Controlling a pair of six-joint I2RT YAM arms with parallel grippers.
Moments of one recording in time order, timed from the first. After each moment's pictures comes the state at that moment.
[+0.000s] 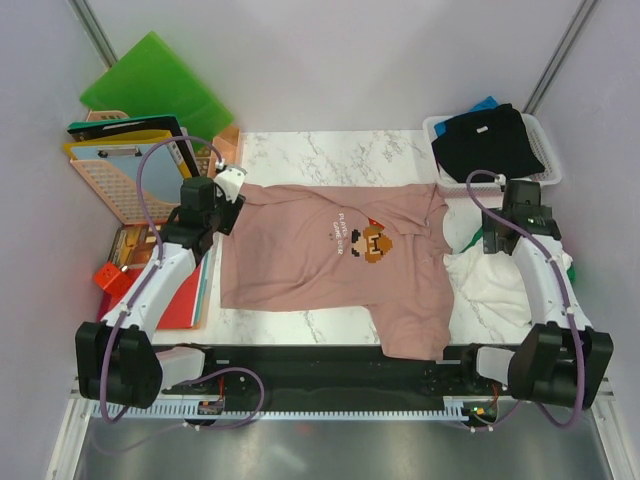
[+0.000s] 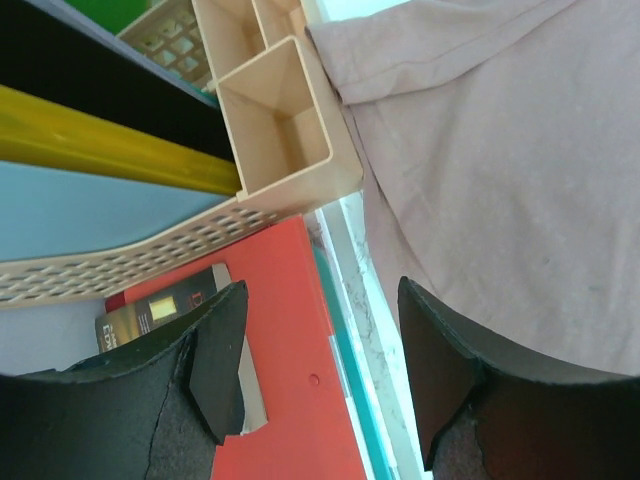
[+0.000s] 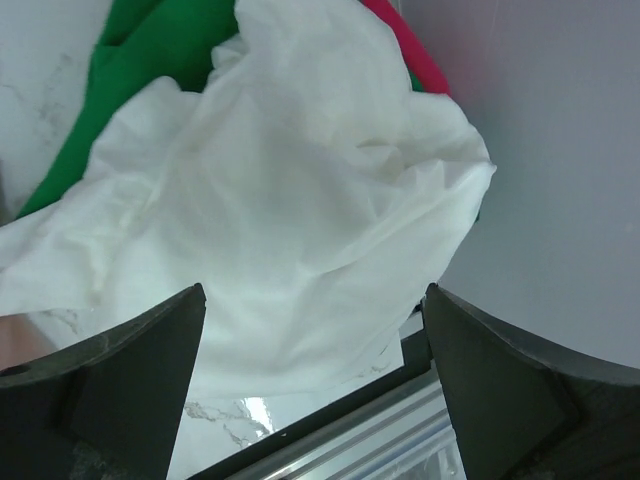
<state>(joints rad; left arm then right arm) -0.16 1.23 0.90 -0.24 -0.14 0.42 -0.13 1.21 0.98 -0.69 0.40 -0.17</state>
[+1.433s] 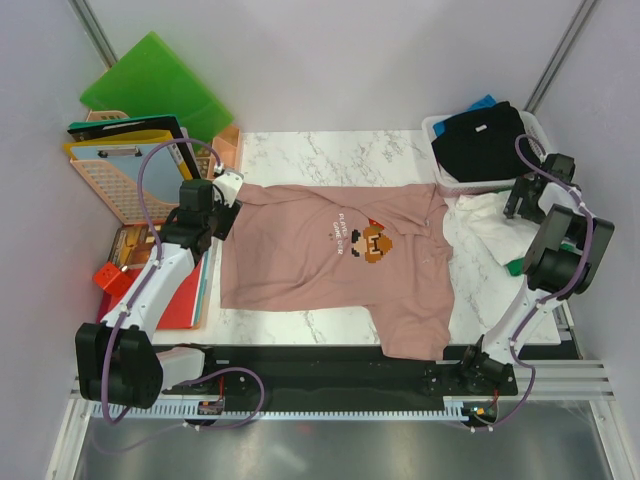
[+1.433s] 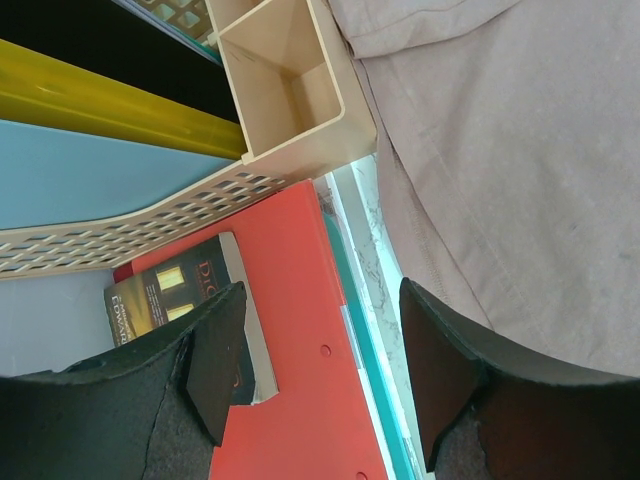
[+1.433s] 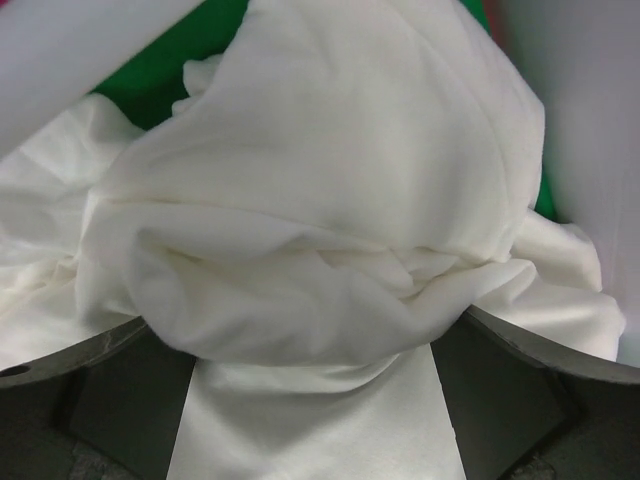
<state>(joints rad) -0.14 1.22 0.89 -0.31 -0.18 0.45 -0.46 2.00 1.44 -0.44 0.14 -0.02</state>
